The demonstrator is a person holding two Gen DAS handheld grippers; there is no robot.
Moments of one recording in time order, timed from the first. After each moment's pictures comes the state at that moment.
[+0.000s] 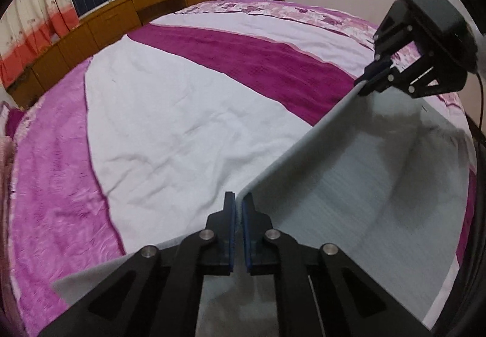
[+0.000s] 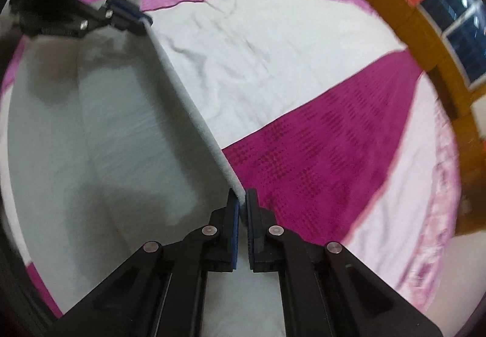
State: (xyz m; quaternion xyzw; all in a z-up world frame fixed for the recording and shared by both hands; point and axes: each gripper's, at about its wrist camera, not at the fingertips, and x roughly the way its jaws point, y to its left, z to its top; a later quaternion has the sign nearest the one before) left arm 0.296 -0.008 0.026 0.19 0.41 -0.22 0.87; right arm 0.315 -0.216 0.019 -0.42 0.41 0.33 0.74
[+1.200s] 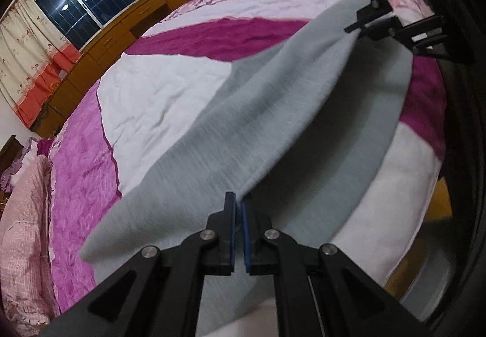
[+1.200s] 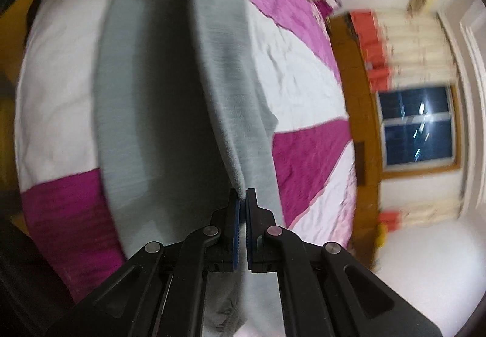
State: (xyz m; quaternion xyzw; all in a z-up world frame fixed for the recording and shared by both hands) left arm 0.091 -0.050 -0.004 0.32 0.39 -0.19 0.84; right arm 0.085 -0.205 -0.027 -0.65 0.20 0.21 0.70
